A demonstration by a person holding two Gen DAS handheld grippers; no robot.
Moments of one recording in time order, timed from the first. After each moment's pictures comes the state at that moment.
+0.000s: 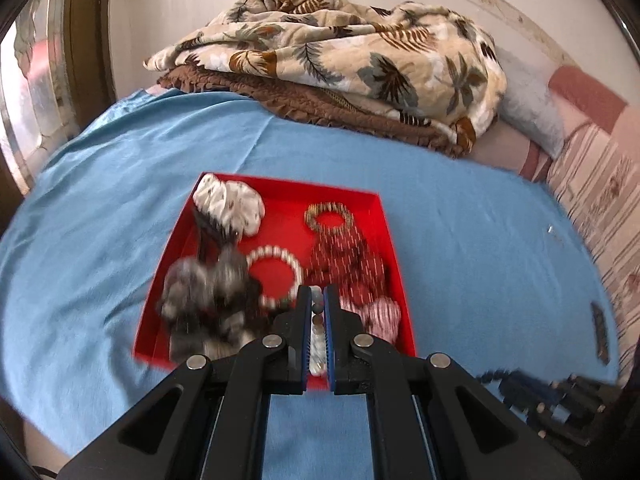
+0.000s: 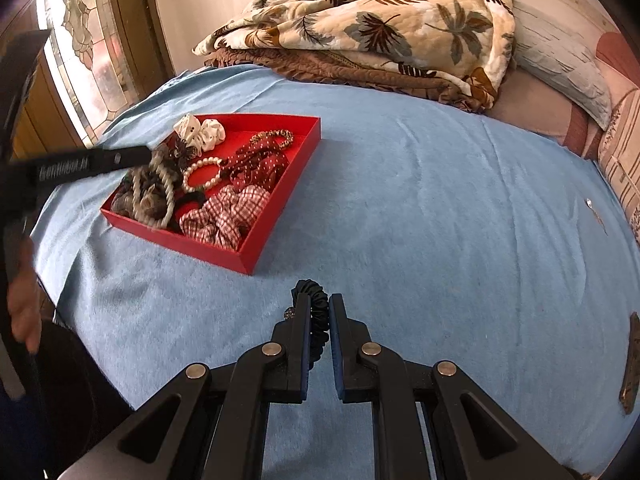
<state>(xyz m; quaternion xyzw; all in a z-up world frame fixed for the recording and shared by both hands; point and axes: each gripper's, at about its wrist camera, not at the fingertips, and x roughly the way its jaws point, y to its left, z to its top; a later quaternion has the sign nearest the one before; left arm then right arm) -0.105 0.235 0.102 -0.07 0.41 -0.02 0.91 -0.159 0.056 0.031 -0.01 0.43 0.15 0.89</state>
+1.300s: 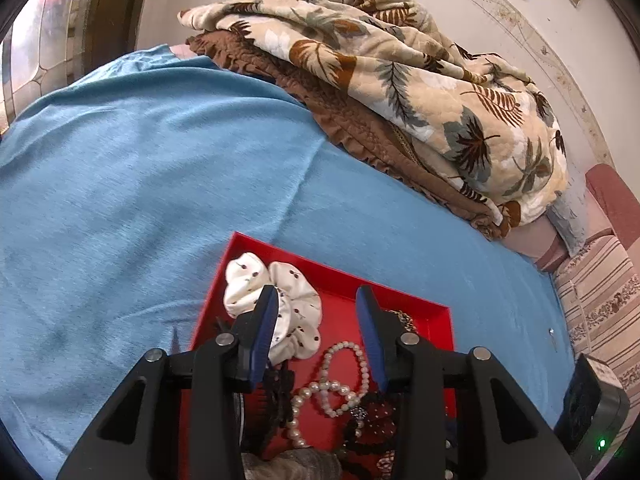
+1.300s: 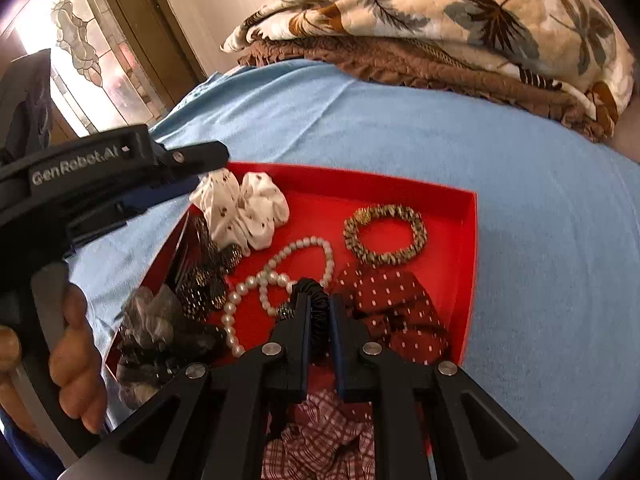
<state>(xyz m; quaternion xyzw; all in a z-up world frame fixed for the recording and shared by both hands) 0.022 0.330 0.067 -0.20 0.39 0.00 0.90 0.003 0.181 0.011 0.04 0.46 0.23 0.86</state>
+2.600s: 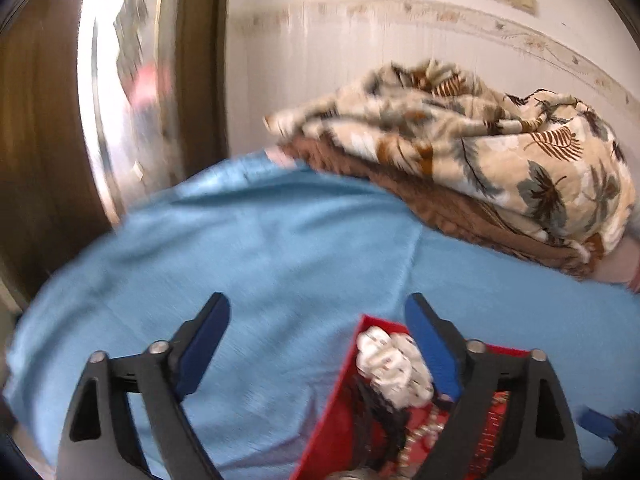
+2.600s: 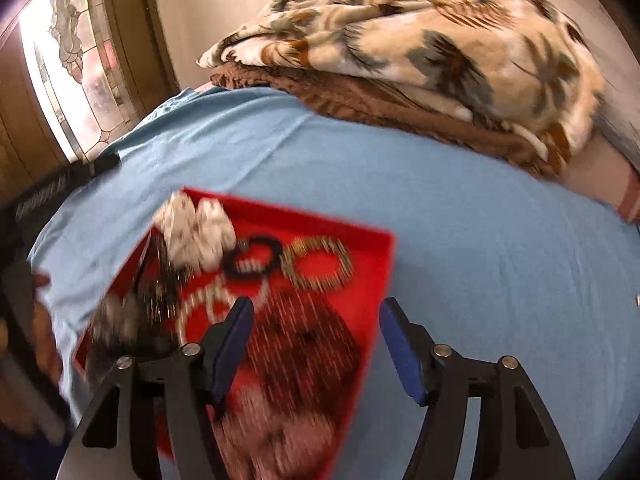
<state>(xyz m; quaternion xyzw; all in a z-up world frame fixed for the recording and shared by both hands) -0.026 0.326 0.109 -0.04 0.24 0.22 0.94 -0.015 0.137 0.037 -0.01 0.43 0.16 0.89</state>
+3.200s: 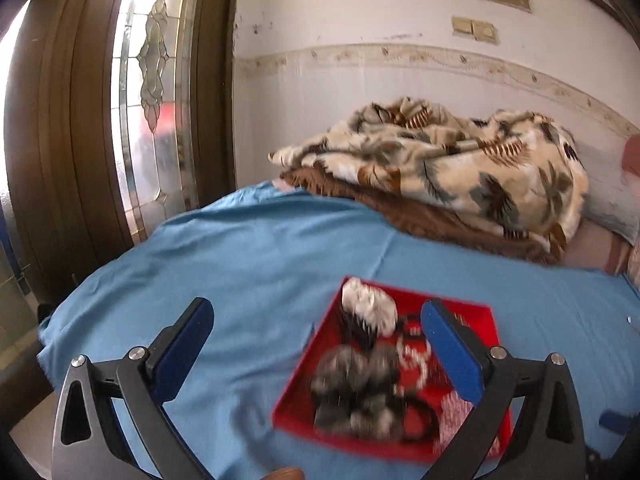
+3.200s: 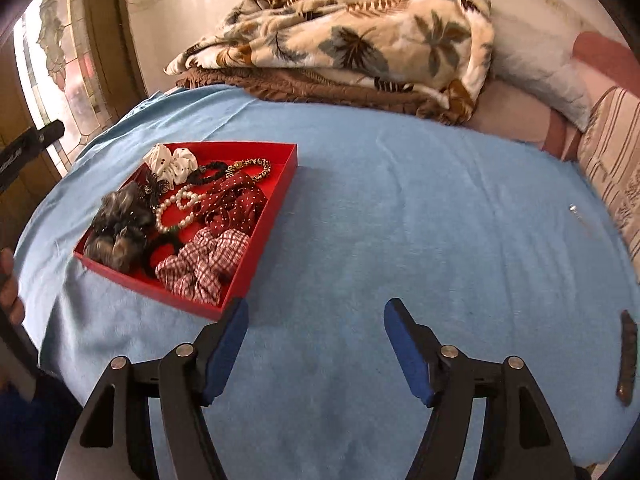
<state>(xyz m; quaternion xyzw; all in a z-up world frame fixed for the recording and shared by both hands) -0.158 0.267 0.121 -0.04 0.21 0.20 0.96 -0.150 0.067 0.038 -0.01 0.40 0.09 0.91</state>
